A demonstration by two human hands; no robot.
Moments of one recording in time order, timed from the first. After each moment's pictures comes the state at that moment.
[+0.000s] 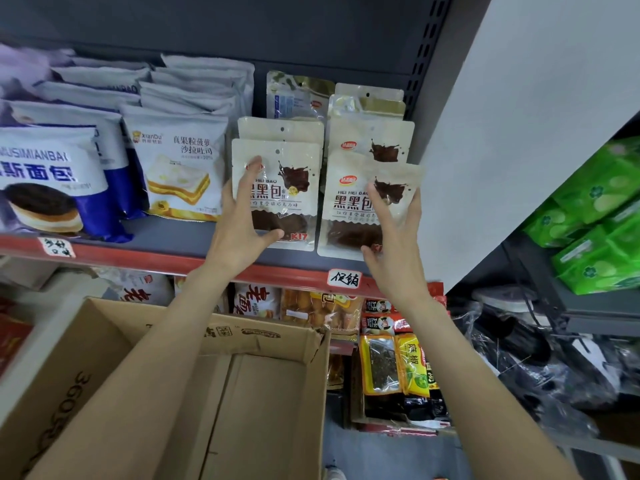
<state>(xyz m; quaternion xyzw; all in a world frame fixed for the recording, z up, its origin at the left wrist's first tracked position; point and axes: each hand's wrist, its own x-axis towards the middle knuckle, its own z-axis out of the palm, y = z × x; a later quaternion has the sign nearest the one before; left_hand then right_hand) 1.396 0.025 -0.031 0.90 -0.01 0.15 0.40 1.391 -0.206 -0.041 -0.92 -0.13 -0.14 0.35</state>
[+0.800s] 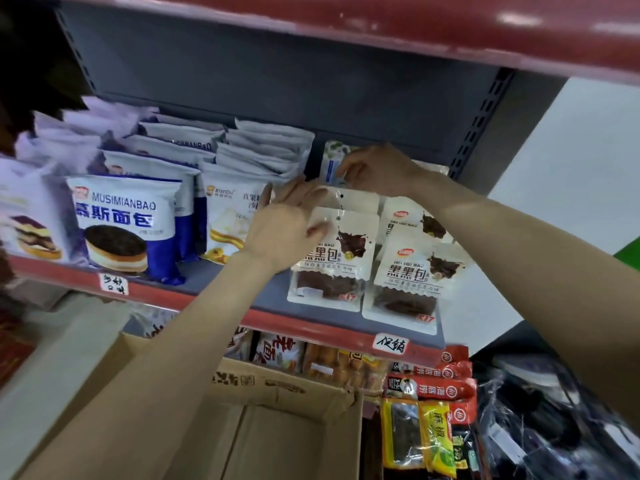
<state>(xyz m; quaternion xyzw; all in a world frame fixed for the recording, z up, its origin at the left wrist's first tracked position) 1.441 0.064 0.032 0.97 -0.10 0.19 0.09 1.550 -0.101 0.105 -0.94 -0.33 0.01 0.10</state>
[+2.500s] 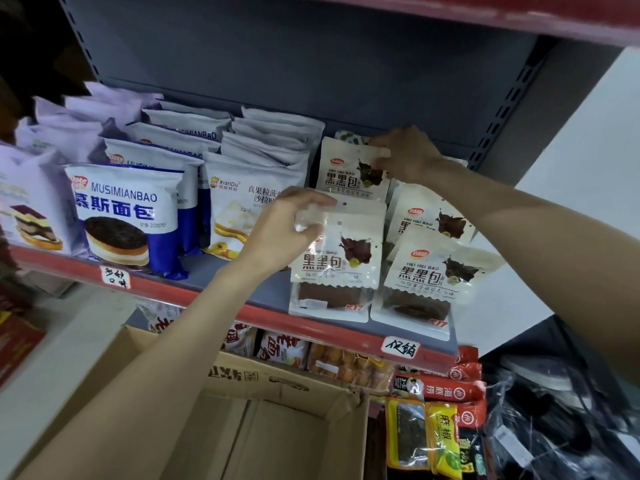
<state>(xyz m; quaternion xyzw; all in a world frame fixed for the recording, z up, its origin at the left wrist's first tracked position) 1.428 0.069 0.032 0.88 -0.07 0.14 0.44 1.577 -0.106 0.099 -0.97 -0.24 -0.02 0.07</state>
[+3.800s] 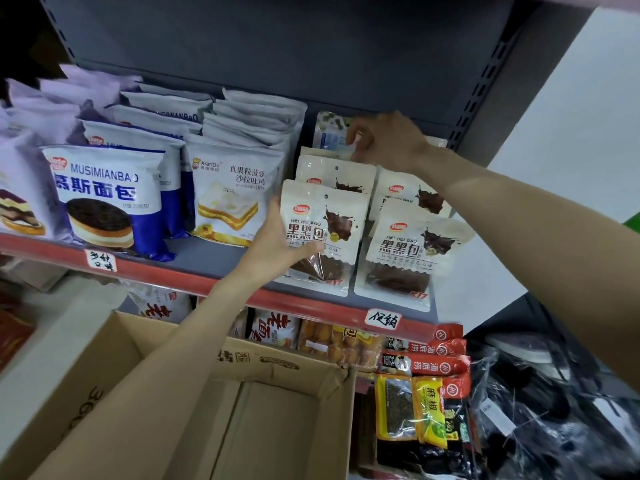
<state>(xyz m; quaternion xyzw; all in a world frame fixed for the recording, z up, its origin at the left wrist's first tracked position) 1.413 0.054 -0.022 0.82 0.00 0.05 0.56 1.550 -0.117 0.099 -0.95 -0.29 -0.06 0.10</state>
